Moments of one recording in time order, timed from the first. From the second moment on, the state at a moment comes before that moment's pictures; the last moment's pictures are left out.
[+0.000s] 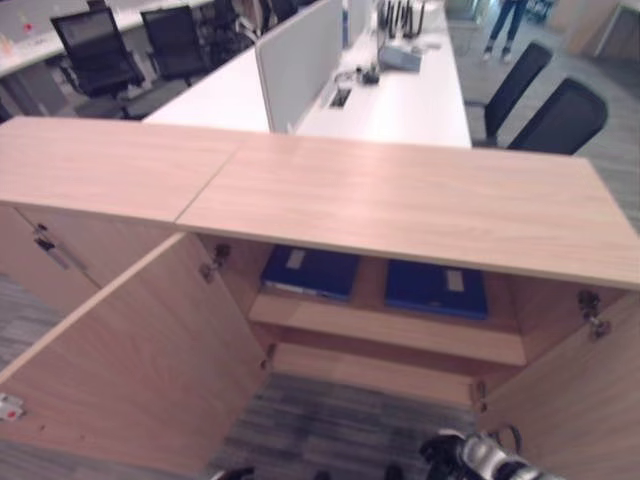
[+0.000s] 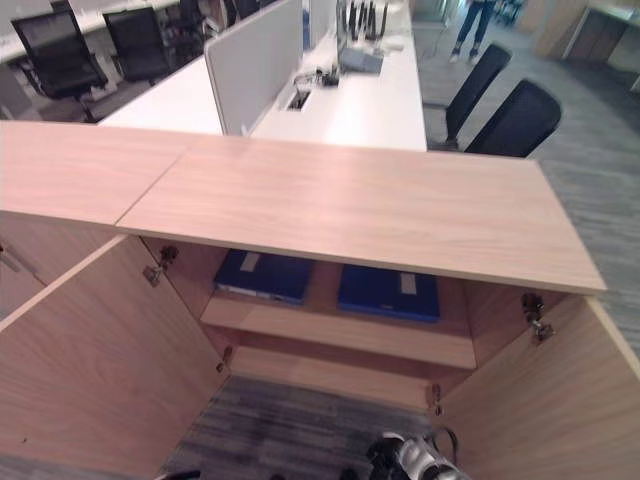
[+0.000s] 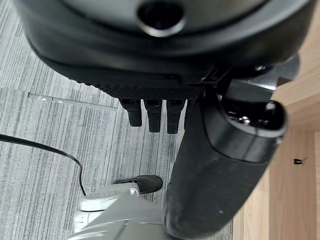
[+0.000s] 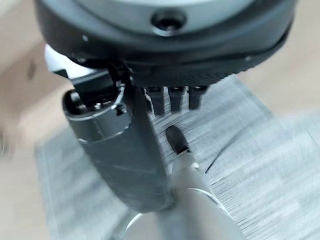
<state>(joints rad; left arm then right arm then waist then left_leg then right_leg) 0.00 0.25 -0.15 1.35 -0.13 0.00 -0.04 -0.17 -0.28 0.42 1.32 -0.19 0.09 0.22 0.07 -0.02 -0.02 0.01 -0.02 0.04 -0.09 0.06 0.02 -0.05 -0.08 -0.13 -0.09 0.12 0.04</state>
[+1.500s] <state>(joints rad) -0.05 0.19 -0.12 1.46 -0.03 0.02 -0.04 0.25 -0.40 -0.21 1.23 0.39 0.05 -0.04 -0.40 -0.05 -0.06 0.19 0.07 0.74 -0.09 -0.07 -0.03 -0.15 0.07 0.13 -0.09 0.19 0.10</state>
